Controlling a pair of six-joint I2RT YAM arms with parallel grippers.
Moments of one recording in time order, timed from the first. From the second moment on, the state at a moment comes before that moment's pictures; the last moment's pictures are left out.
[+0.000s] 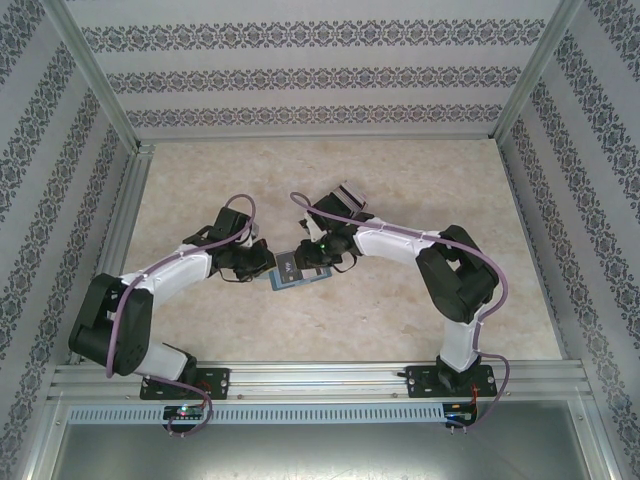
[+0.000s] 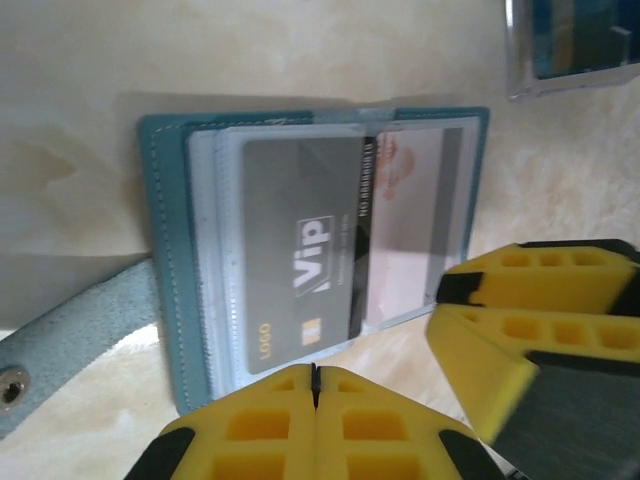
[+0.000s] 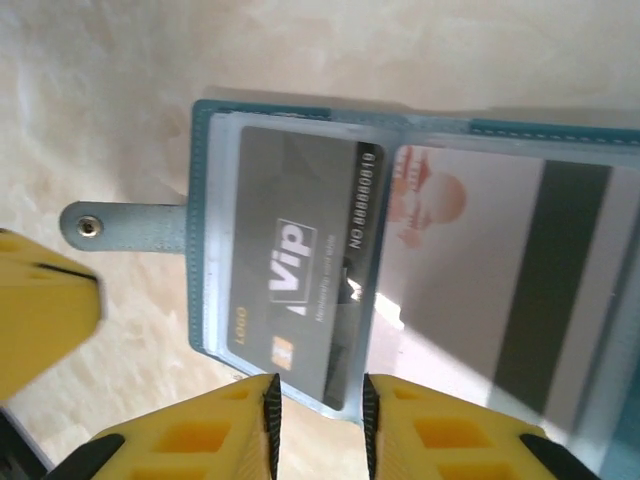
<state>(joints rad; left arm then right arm) -0.34 1.45 0.77 -0.36 0.45 -0.79 0.71 1.88 1.23 -0.44 -0.39 0.52</state>
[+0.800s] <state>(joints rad) -0.34 1.53 0.72 -0.29 0.45 -0.79 0.72 2.00 1.29 -0.46 -0.39 0.52</state>
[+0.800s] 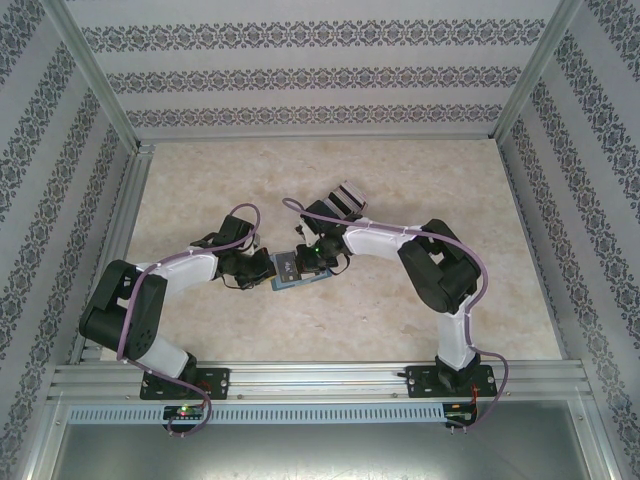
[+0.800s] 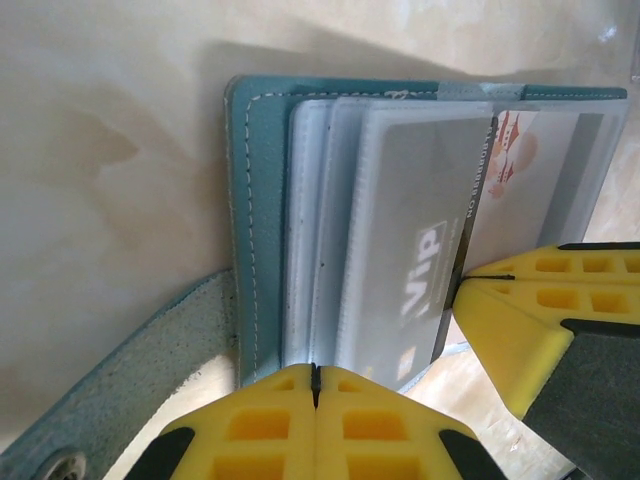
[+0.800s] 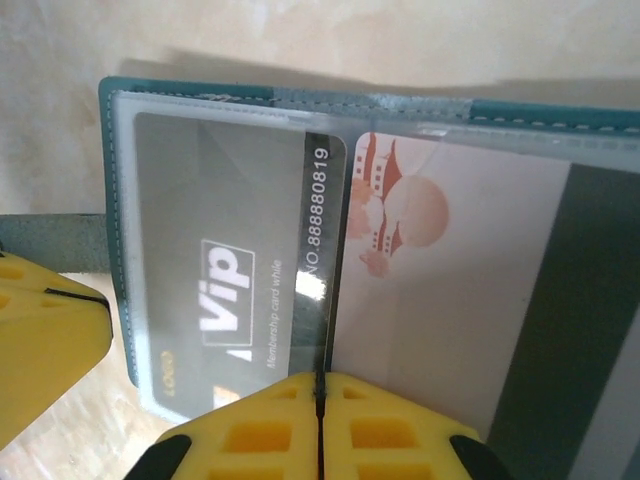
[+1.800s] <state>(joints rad) -0.34 1.44 0.76 -0.30 0.43 -0.82 0.73 2.02 1.31 -0.48 -0.35 0.50</state>
